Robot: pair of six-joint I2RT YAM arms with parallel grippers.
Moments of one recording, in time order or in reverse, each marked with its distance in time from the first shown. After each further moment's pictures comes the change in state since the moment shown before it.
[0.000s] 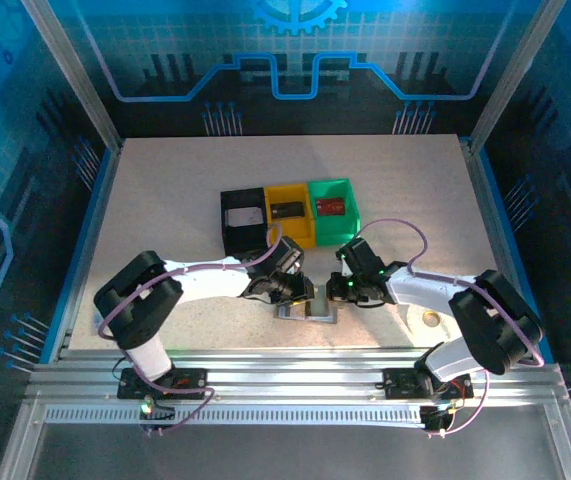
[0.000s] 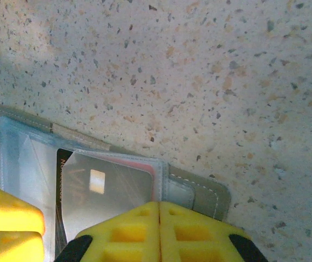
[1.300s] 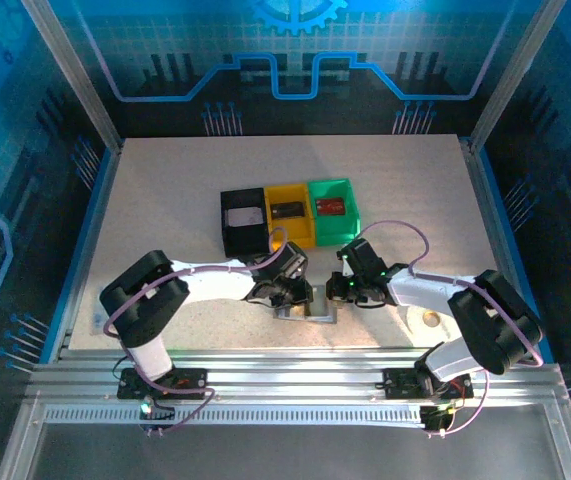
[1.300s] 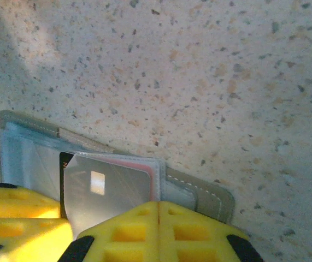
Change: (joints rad) left arm -0.032 0.031 0.000 -0.002 -0.071 0.000; right arm -0.010 0.003 -0.027 0.063 -0.034 0.023
